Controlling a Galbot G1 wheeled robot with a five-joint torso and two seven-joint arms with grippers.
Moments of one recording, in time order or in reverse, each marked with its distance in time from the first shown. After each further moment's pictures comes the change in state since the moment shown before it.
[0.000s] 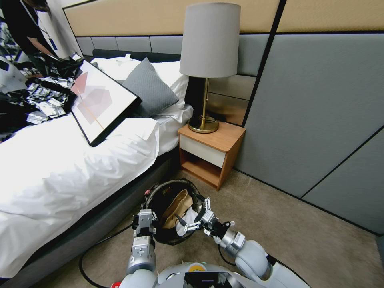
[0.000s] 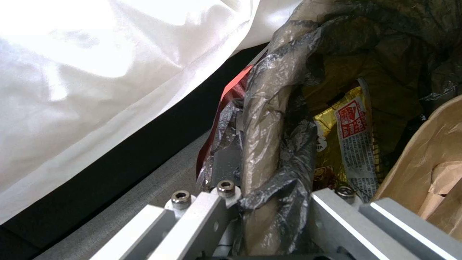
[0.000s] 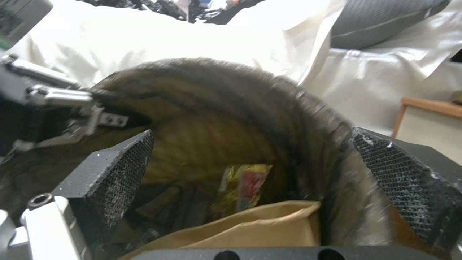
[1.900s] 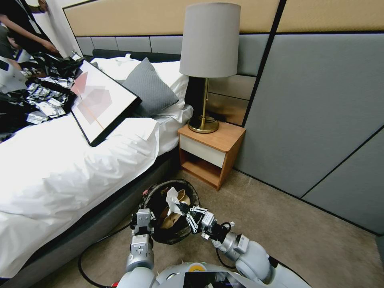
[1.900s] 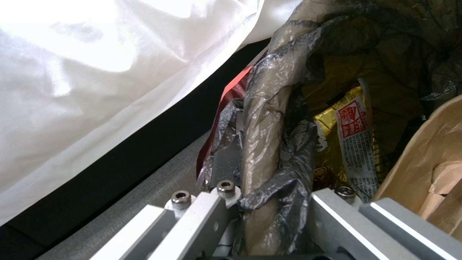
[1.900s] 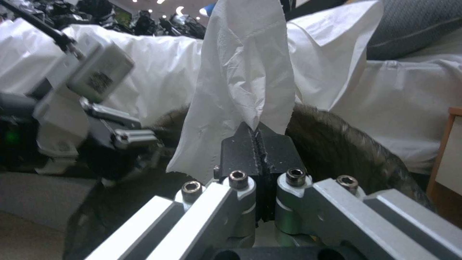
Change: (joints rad) left arm -0.013 0.004 -0.026 0.014 -0.013 0.006 0.002; right arm 0.007 -0.017 -0.070 0.009 0.053 0.019 -0.043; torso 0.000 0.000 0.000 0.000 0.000
